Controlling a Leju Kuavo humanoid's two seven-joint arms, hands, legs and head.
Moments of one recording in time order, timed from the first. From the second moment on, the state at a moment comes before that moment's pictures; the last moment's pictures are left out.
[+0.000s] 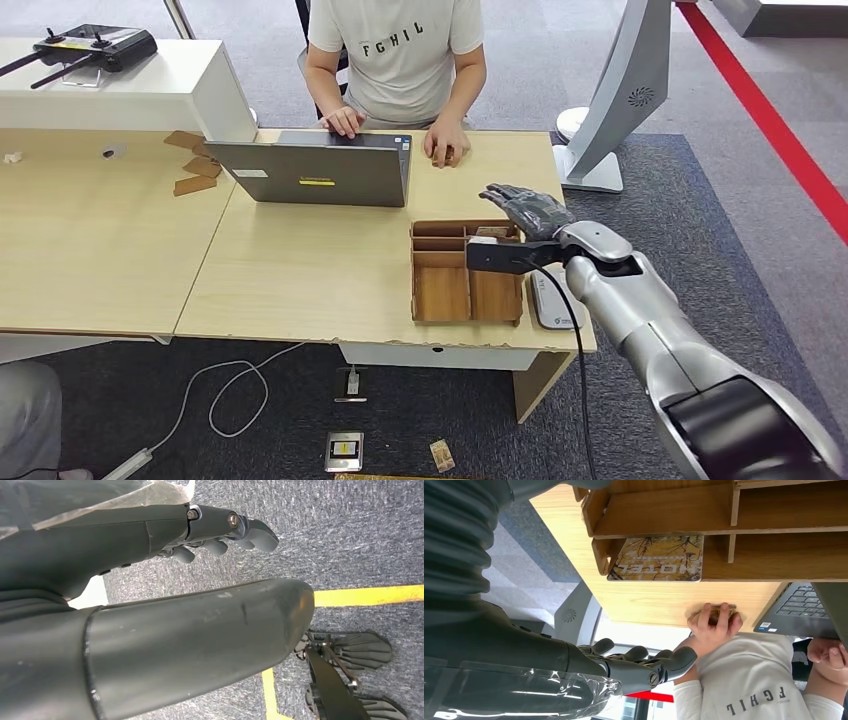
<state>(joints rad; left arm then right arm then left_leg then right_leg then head) -0.16 0.25 -1.12 -0.19 0.98 0.06 0.14 -0.94 -0.16 0.75 -0.49 0.95 0.06 -0.30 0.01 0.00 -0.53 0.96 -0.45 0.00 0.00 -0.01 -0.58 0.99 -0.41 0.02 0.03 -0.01</state>
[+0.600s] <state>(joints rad) -0.16 0.25 -1.12 -0.19 0.99 0.06 0.14 -0.94 -0.15 0.75 -0.48 0.96 0.06 -0.30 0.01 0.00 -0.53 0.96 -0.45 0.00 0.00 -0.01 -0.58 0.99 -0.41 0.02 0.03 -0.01</state>
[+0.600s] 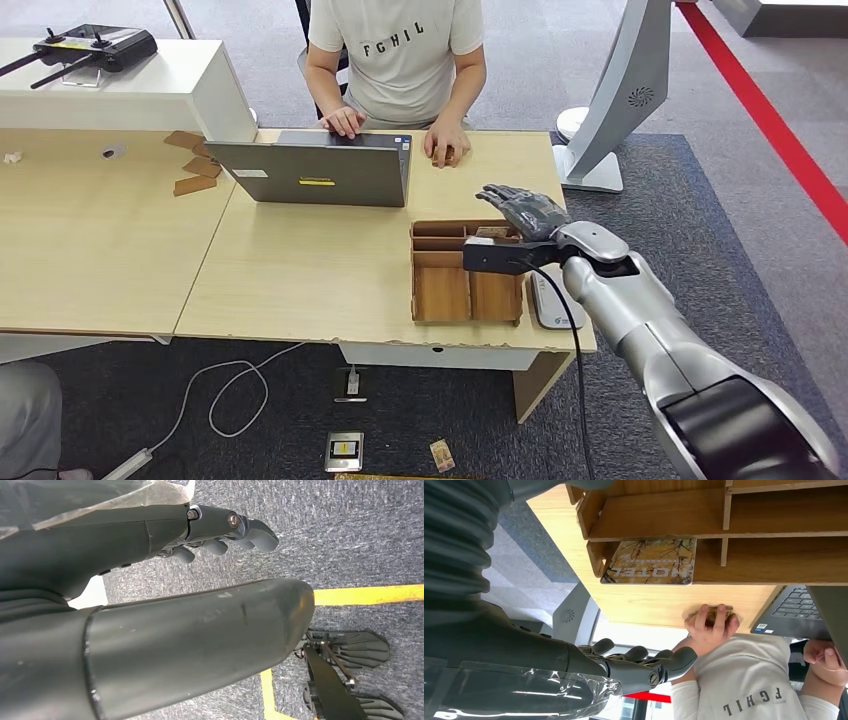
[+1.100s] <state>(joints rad) -0.16 0.25 -1.12 -0.19 0.99 0.06 0.14 -0.94 -0.16 0.75 -0.45 0.96 0.06 -0.30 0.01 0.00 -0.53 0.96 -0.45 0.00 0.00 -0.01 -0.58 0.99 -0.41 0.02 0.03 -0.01</state>
